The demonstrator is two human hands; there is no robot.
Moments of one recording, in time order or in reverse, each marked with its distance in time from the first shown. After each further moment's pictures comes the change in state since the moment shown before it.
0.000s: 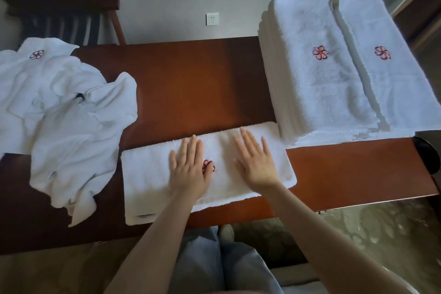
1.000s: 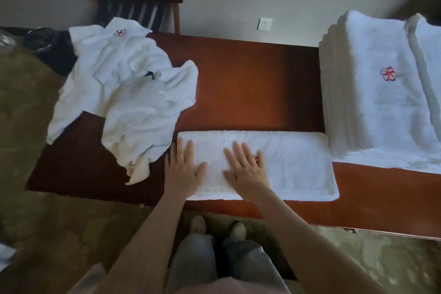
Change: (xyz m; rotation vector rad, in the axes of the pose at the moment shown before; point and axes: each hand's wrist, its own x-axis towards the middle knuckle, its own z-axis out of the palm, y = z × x) left_hand -0.059 -0.115 0.006 -0.159 -0.008 -0.264; right_hand 0.013 -0.119 0.032 -0.093 -0.286 -0.157
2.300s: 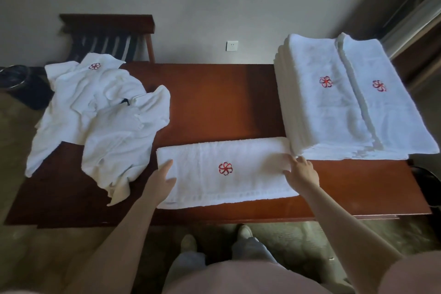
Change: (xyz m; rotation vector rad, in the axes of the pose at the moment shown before) left_hand 0.013 -0.007 -0.033 -0.441 -0.294 -0.091; right_hand -0.088 0.164 -0.046 0.232 0.069 0.616
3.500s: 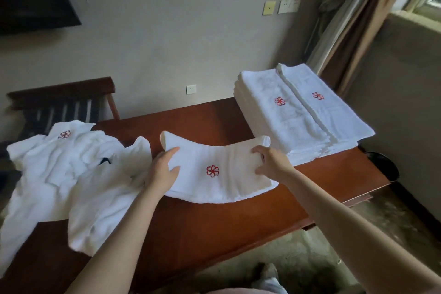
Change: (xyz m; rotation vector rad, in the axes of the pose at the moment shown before) left_hand 0.041 0.112 -0.094 -0.062 0.160 0.471; right_hand -0.038 -0.082 -0.092 0.254 0.148 -0.121
